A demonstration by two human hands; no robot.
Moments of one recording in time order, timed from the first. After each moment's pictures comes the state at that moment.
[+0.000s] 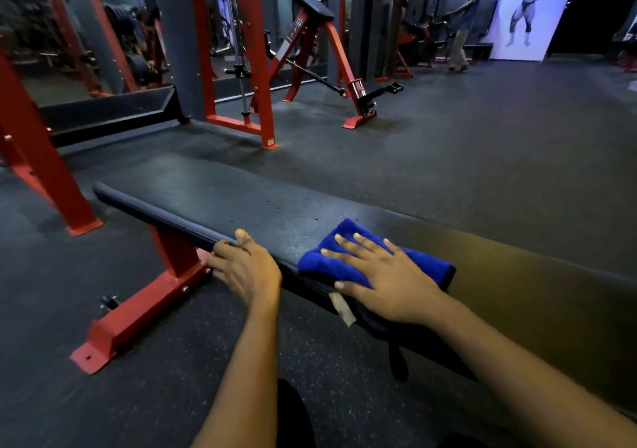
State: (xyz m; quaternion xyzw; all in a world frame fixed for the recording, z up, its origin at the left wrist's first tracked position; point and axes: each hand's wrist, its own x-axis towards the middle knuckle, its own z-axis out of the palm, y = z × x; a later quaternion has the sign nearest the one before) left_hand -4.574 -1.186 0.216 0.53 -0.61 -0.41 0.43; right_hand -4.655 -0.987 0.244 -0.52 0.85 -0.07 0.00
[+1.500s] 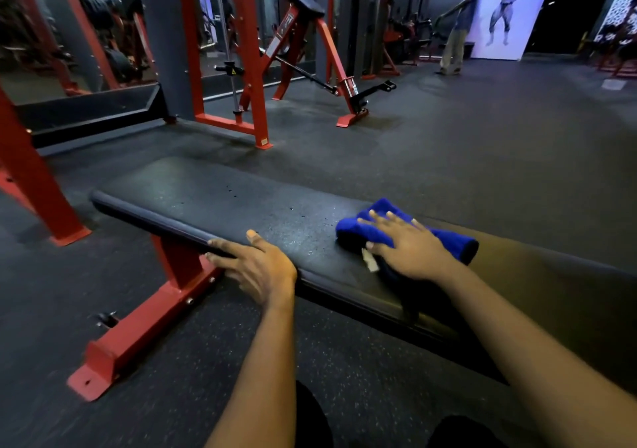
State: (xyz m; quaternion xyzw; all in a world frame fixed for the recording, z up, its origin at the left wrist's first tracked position) left_hand -4.583 -1.237 0.215 0.52 -0.61 -0.44 0.40; right_hand -4.703 -1.050 0.252 -0.39 0.91 -0.11 0.02
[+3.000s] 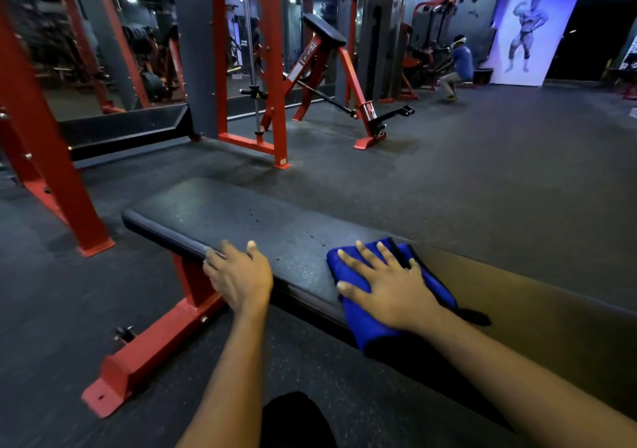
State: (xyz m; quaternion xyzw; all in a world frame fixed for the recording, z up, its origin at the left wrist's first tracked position) left_hand -4.570 -1.320 0.225 0.53 -0.70 -0.29 0.38; right_hand -4.666 -1.105 0.250 -0.41 0.91 -0.03 0.03
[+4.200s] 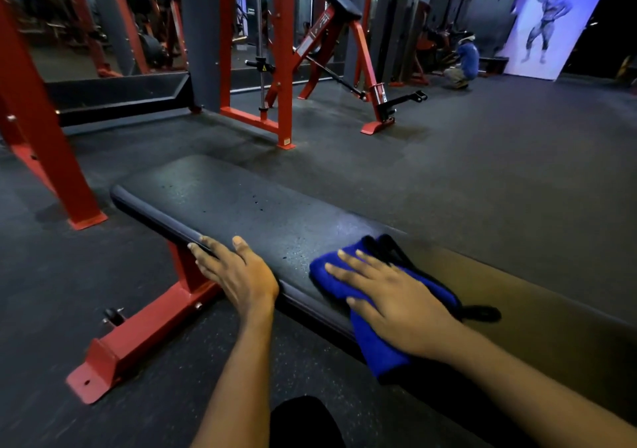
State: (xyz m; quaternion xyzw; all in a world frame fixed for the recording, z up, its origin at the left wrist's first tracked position) left_hand -4.589 -1.338 0.194 0.49 -0.61 -0.43 0.45; right_hand -4.673 -1.121 0.242 -0.57 0.81 -0.11 0.00
